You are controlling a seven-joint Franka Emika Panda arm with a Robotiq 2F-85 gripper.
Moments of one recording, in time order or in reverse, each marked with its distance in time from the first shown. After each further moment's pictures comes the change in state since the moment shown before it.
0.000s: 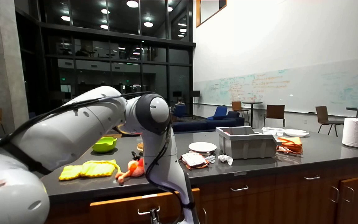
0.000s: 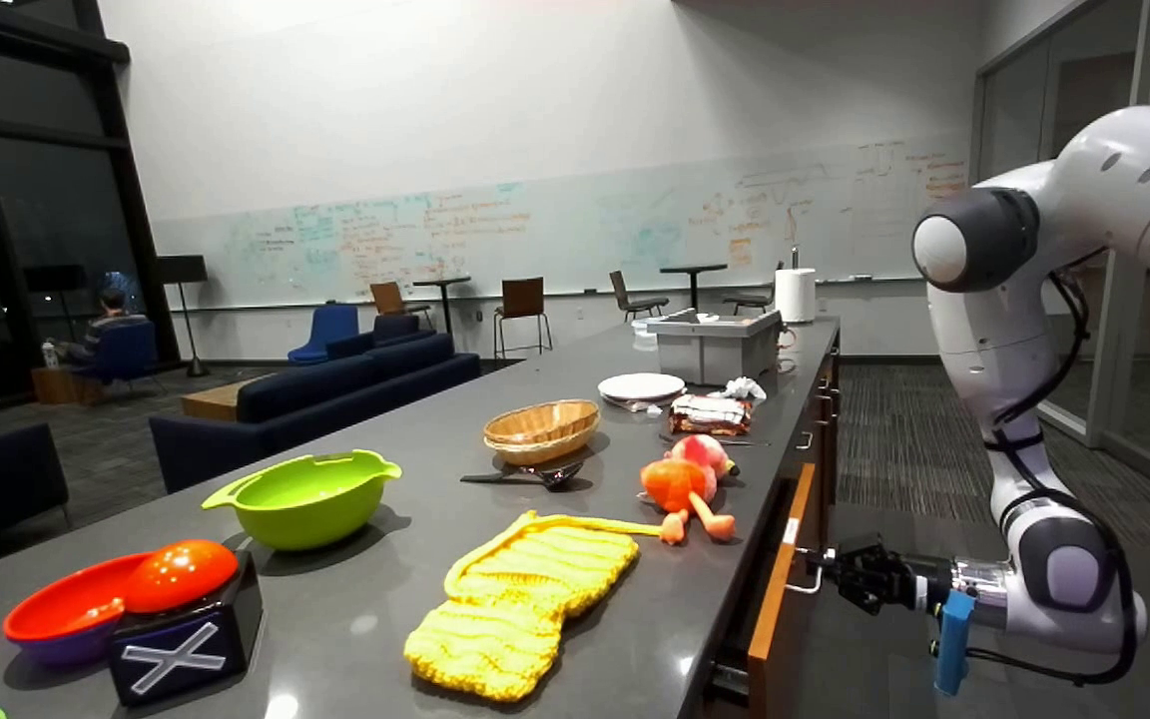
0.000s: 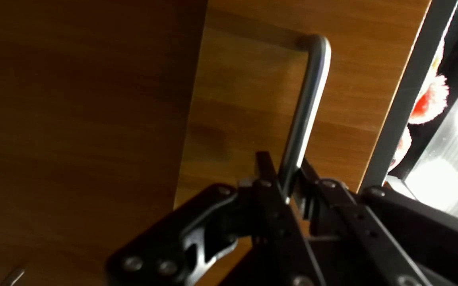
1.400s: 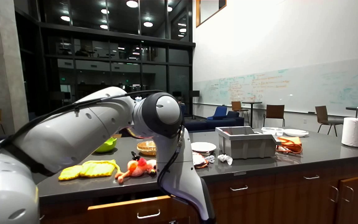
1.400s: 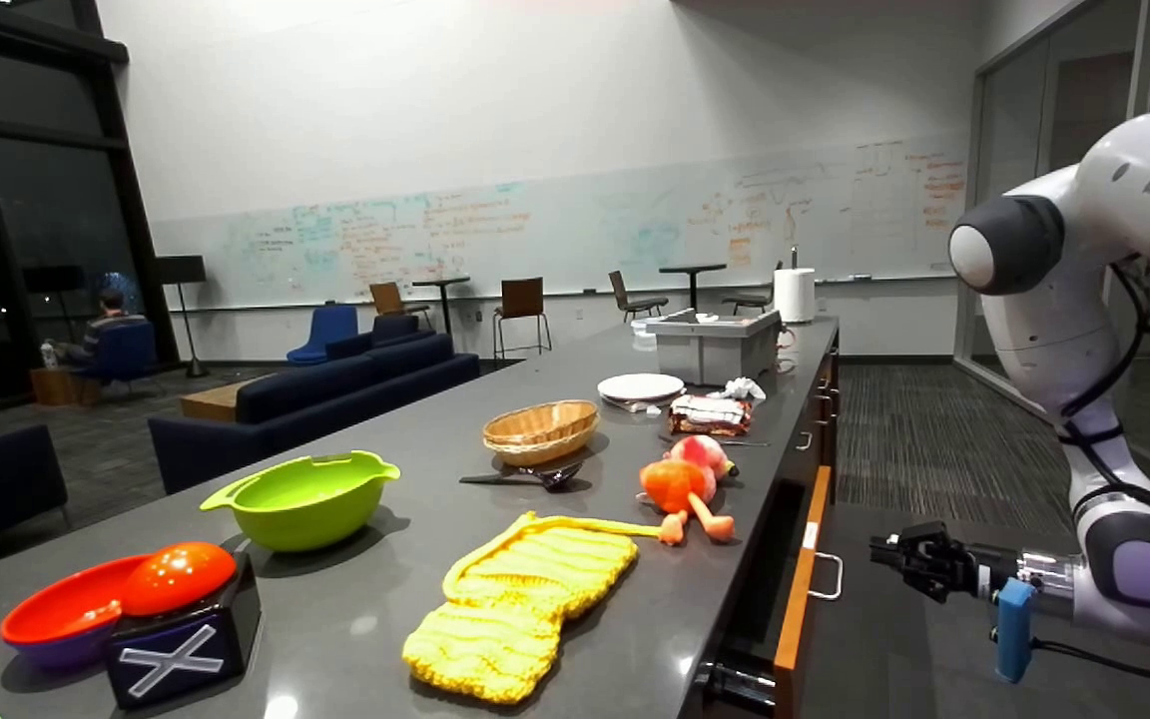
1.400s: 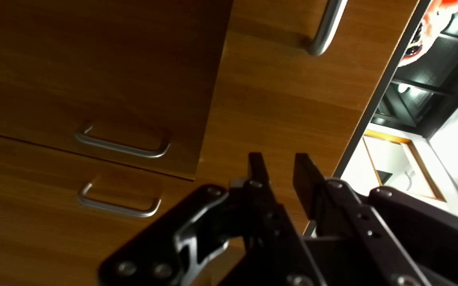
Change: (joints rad) arm -0.144 0.016 -0.084 0.011 -0.006 -0.012 0.013
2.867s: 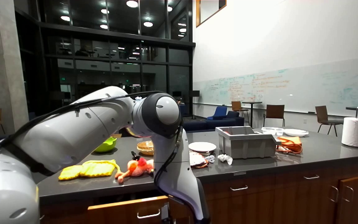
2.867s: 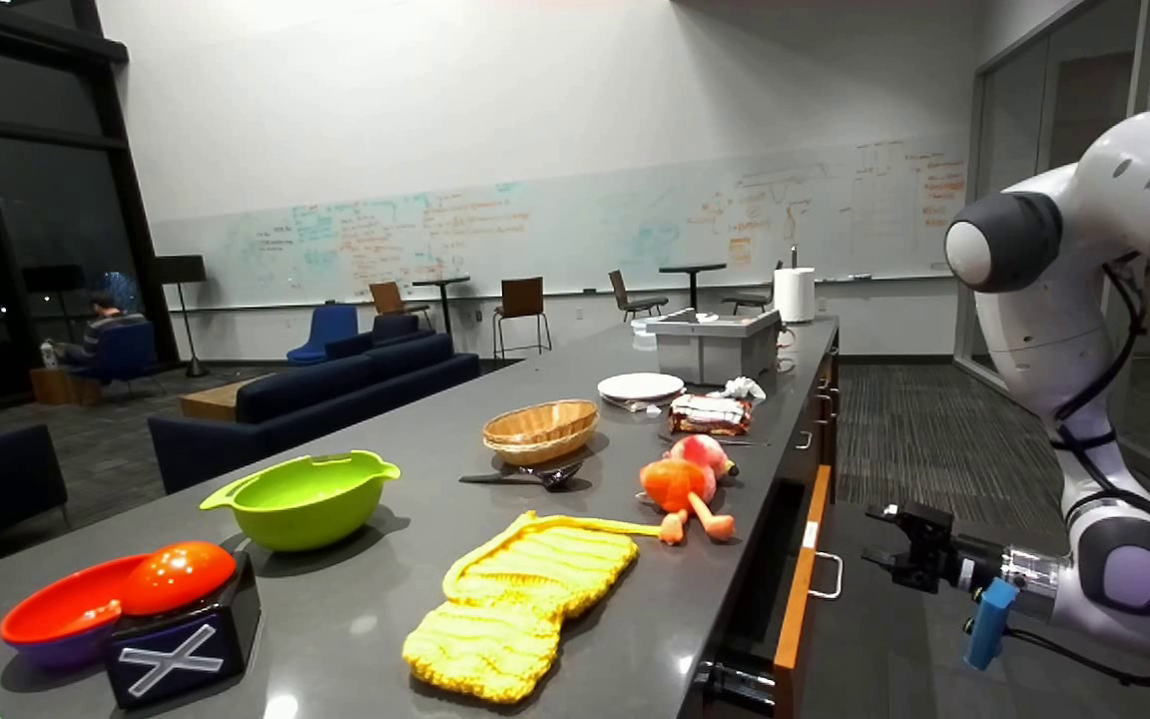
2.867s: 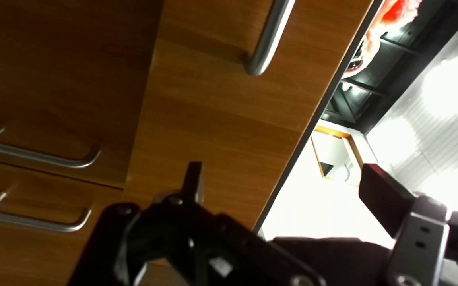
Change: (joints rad) arm 0.008 -0.004 0.034 -0.028 0.012 -0.137 -0.116
